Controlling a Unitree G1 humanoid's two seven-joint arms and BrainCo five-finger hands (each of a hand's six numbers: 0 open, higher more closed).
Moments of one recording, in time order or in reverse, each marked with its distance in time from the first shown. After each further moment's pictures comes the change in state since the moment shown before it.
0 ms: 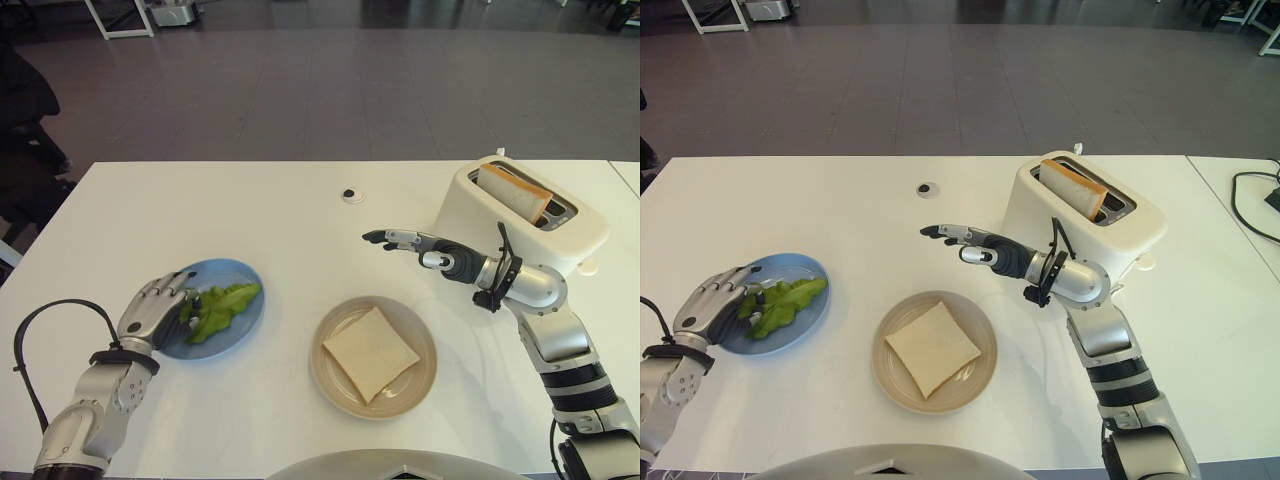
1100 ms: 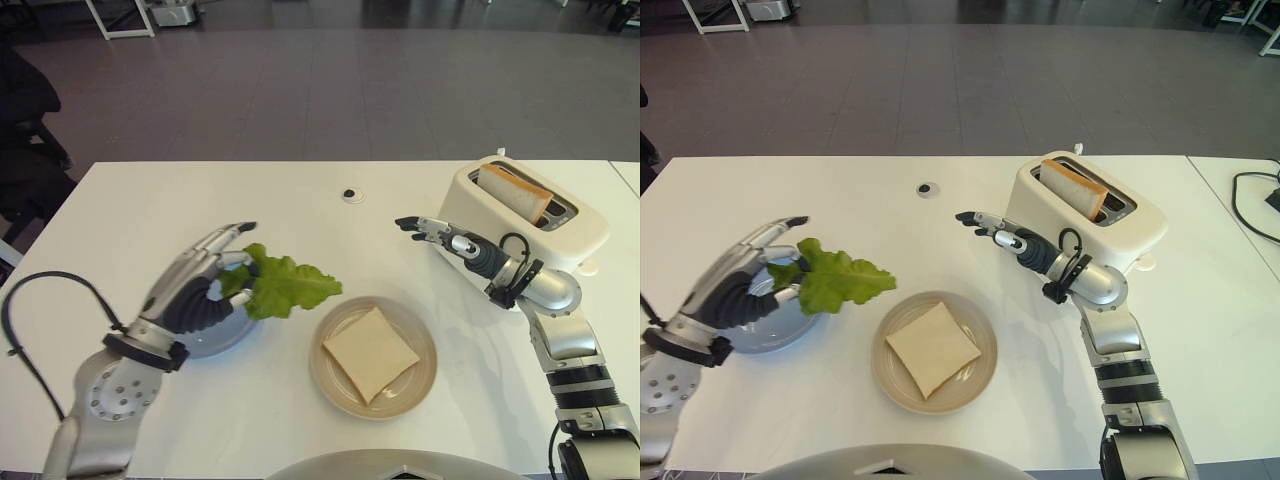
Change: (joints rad) left arm -0.018 -0.195 -0.088 -0.526 -0.415 -0.038 -0.331; right arm 0.023 0.015 -0.122 0.173 0.014 -0.080 -0.045
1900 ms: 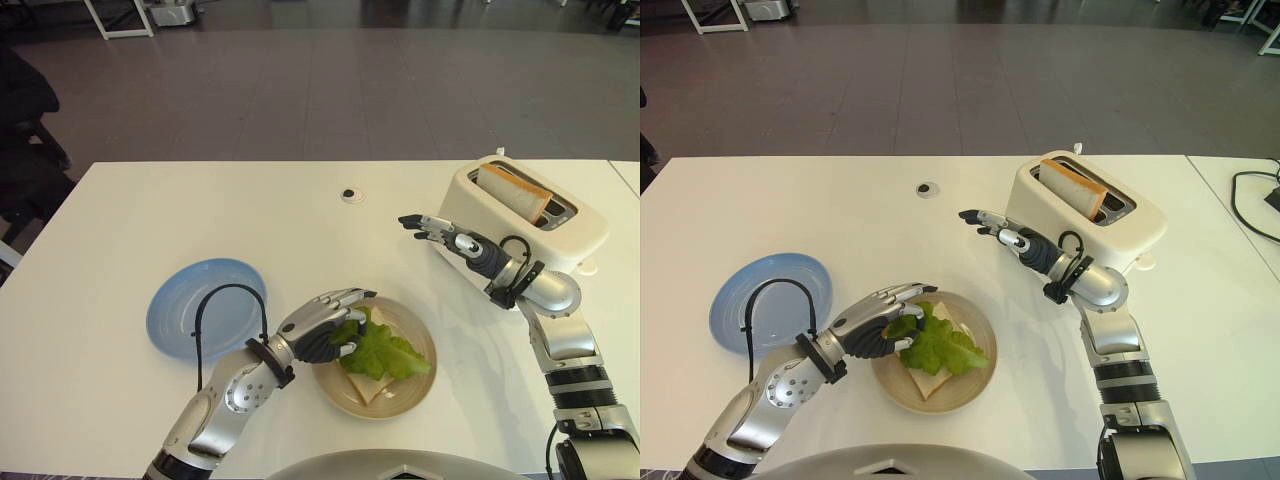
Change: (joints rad) left arm -0.114 -0.094 -0.398 0.174 0.258 -0.018 -0.063; right arm 0.001 0.013 -0.002 0.012 0.004 -0.013 -0.008
